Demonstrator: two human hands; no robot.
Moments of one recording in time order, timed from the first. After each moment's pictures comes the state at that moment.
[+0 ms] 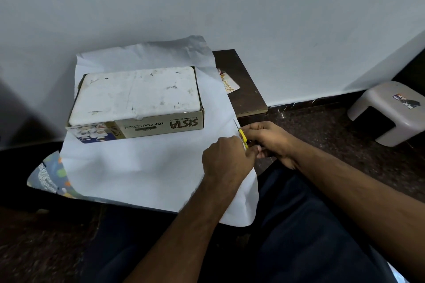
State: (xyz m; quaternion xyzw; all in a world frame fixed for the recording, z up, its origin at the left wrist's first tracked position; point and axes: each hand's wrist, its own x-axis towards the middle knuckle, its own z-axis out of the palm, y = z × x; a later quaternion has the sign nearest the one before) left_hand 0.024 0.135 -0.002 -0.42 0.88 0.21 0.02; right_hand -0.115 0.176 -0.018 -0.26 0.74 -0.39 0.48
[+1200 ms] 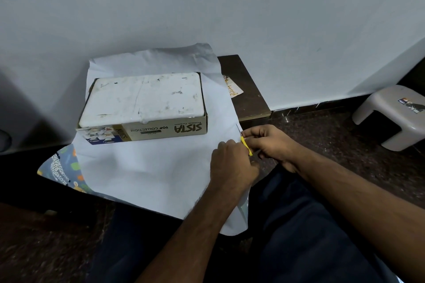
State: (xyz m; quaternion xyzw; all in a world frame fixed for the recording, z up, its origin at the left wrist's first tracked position) left_hand 0.029 0.139 -0.014 -0.39 0.88 0.25 -0.07; right_hand -0.112 0.176 -0.023 -0.32 0.74 -0.39 0.44
